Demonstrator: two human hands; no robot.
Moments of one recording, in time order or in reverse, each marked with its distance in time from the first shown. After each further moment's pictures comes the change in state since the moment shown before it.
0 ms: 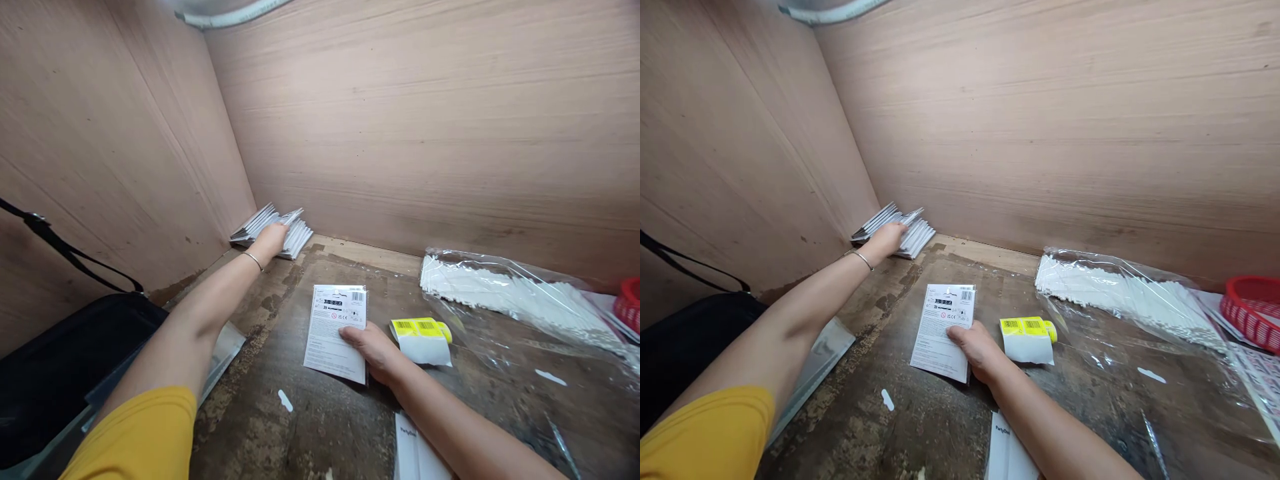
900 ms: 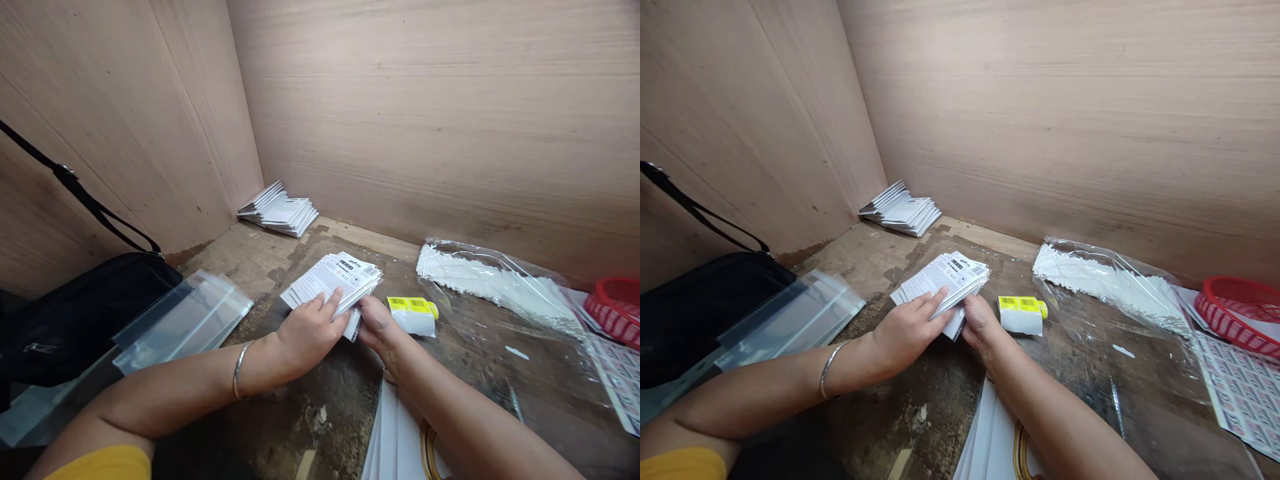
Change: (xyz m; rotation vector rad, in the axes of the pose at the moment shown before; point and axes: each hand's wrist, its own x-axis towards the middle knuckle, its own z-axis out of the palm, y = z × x) left_hand -0.221 0.152 -0.041 -0.002 0.340 0.536; right_hand -0.015 -0.017 0.031 0.171 0.012 -0.025
